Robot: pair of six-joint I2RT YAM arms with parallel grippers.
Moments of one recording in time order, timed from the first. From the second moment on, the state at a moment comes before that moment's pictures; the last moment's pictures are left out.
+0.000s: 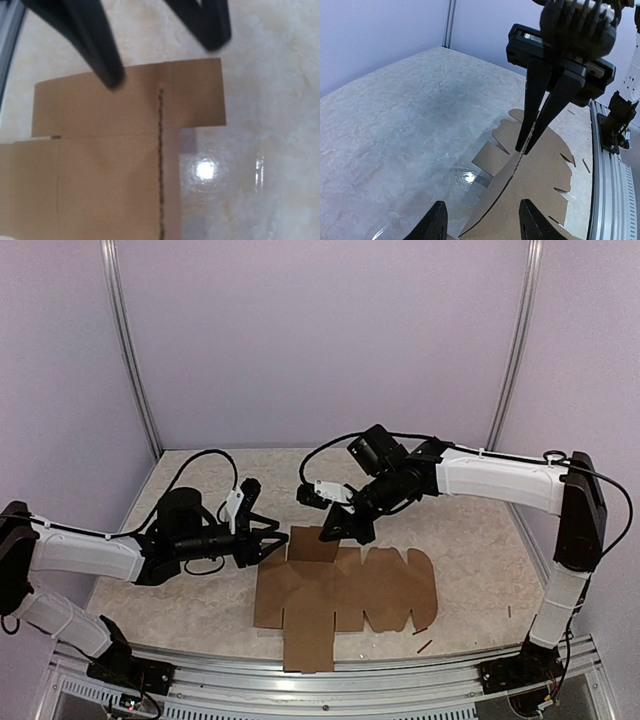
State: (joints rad) left arm -0.72 1.35 0.52 0.60 0.39 -0.08; right arm 0.85 1.82 1.50 -0.60 -0.48 -0.59
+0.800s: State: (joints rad) left arm -0.78 1.47 0.60 0.55 0.38 0.11; right arm 0.85 1.77 1.51 -0.64 -0.50 -0.58
